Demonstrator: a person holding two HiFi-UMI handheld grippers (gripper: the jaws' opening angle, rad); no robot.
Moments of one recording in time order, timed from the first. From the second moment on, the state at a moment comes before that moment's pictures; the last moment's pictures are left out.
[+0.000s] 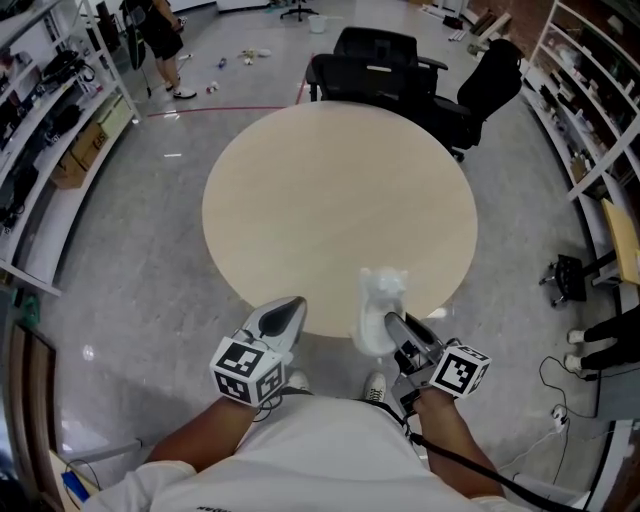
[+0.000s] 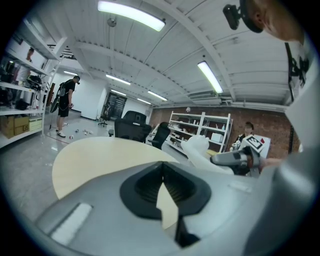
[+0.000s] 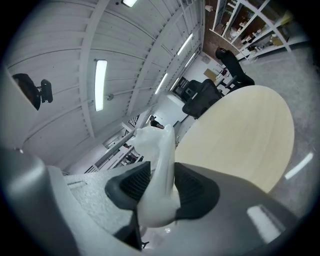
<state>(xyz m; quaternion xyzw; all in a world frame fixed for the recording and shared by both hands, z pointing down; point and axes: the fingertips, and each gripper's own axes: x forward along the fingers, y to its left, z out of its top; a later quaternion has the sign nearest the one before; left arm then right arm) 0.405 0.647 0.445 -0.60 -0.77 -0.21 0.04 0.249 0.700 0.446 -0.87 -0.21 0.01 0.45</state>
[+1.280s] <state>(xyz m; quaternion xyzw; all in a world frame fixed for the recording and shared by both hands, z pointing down) 0.479 0.555 0.435 -0.78 -0.60 -0.19 -0.02 0.373 0.674 0.437 -0.90 0.03 -0.08 0.43</state>
